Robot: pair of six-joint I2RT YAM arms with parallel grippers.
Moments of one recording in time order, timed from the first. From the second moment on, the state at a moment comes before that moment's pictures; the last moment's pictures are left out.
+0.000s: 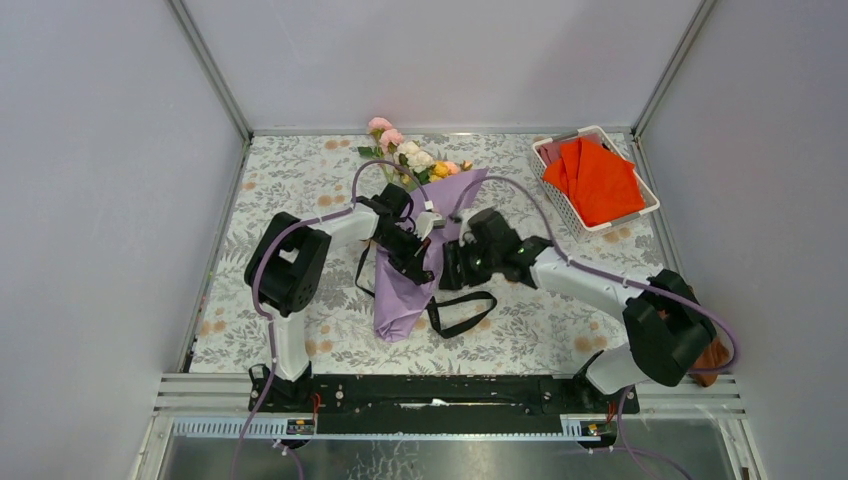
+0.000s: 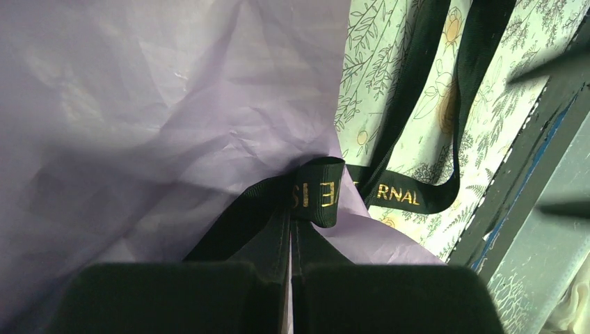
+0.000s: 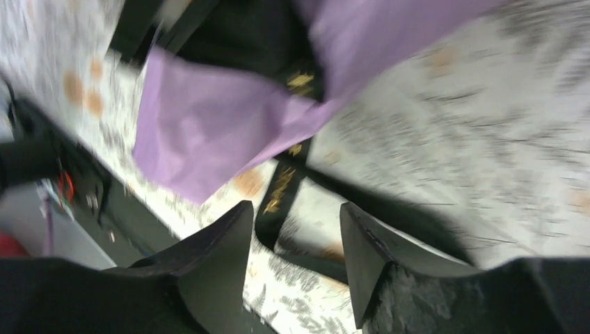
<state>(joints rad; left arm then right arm) -0.46 1.95 1.23 -0.60 0.72 0.30 0.66 1.49 0.90 -0.27 -0.27 0.46</state>
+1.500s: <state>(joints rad) -0.42 1.90 1.22 -0.59 0.73 0.28 0.41 1.06 1.00 -0.12 -0.16 0.45</state>
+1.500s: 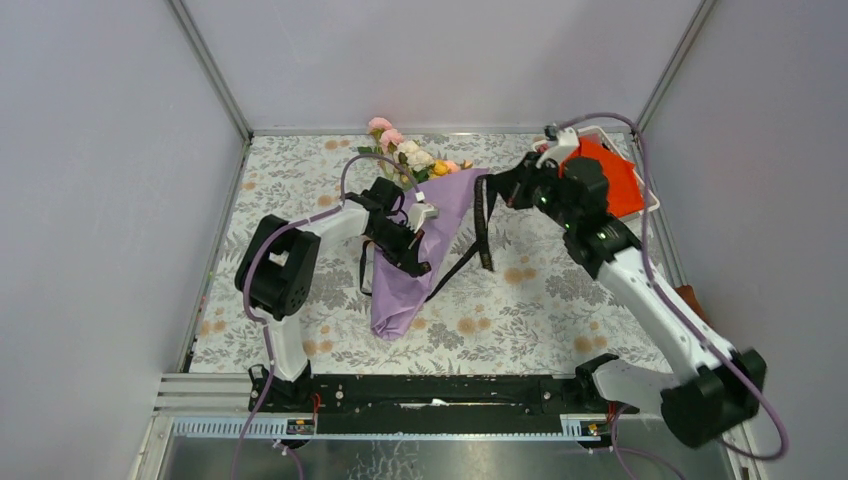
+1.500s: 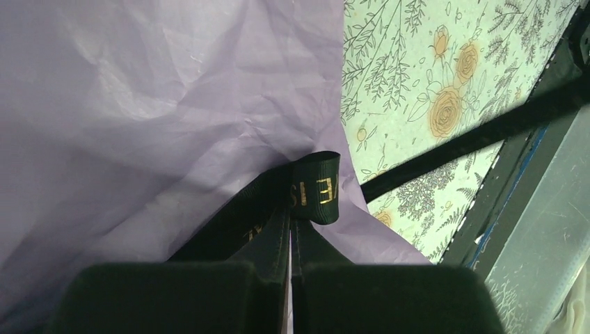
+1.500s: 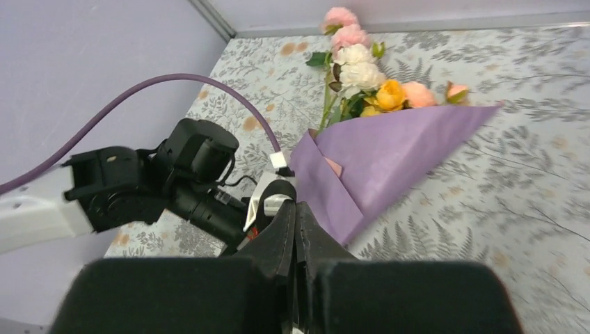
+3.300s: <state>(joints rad) -0.31 1.87 1.45 -0.27 0.67 0.21 0.47 1.98 1.14 0.23 -0.73 0.58</state>
